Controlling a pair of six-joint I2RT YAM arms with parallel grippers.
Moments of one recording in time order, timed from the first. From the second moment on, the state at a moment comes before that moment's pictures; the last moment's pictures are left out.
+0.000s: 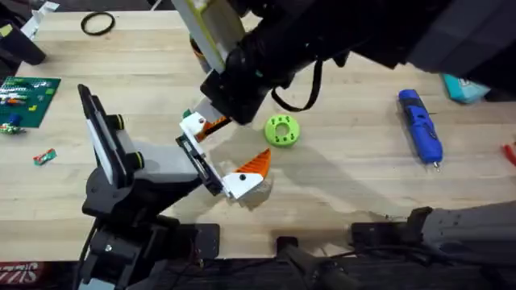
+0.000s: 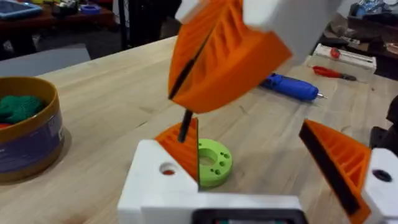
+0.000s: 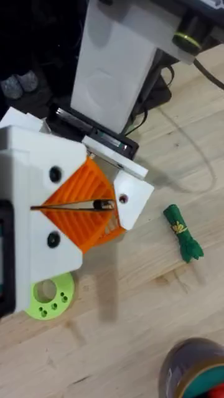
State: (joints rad) left arm -0.23 0.00 0.01 -0.06 0.71 -0.07; right arm 0.95 1.63 1.64 -0.96 -0.24 -0.04
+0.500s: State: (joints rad) left arm -0.23 0.00 0.01 -0.06 0.71 -0.07; right arm 0.97 1.68 1.64 -0.93 -0.24 -0.04
